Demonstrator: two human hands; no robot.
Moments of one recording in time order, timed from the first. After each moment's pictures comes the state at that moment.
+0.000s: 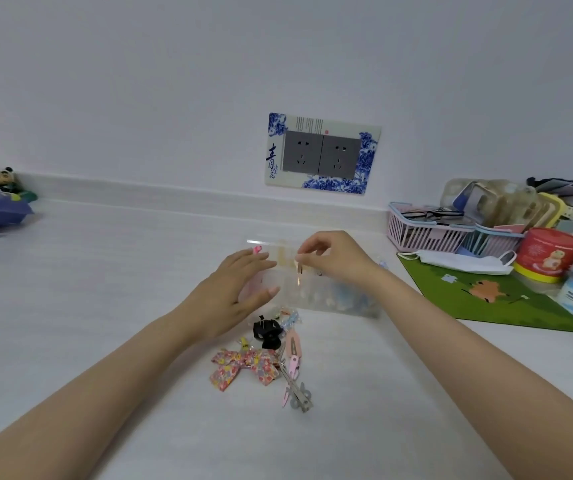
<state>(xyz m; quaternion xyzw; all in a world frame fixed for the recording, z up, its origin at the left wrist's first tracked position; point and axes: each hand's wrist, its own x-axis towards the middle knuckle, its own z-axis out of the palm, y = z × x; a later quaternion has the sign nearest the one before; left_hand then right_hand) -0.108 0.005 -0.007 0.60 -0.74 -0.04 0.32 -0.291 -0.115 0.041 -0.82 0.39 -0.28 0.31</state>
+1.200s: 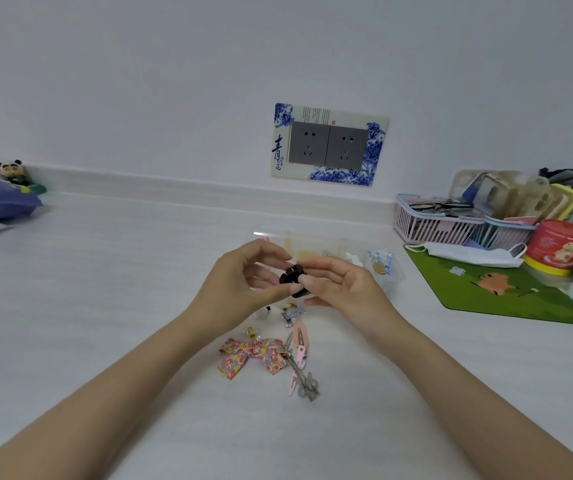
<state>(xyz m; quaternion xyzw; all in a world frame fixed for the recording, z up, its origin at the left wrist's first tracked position) -0.139 0.033 0.017 0.50 -0.63 -0.22 0.55 -0.312 -0.033 0.017 -0.68 0.27 -0.38 0.56</state>
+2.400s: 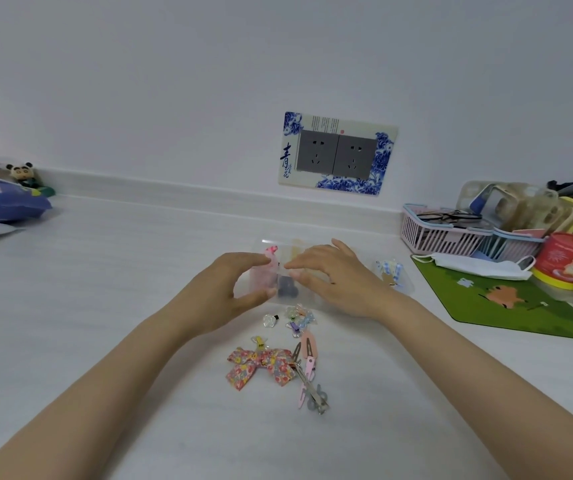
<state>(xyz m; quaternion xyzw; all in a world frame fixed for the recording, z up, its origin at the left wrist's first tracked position) -0.093 0.024 0.007 0.63 -0.70 -0.04 0.33 -0.290 -0.077 0.034 -0.94 0.28 -0.17 0.09</state>
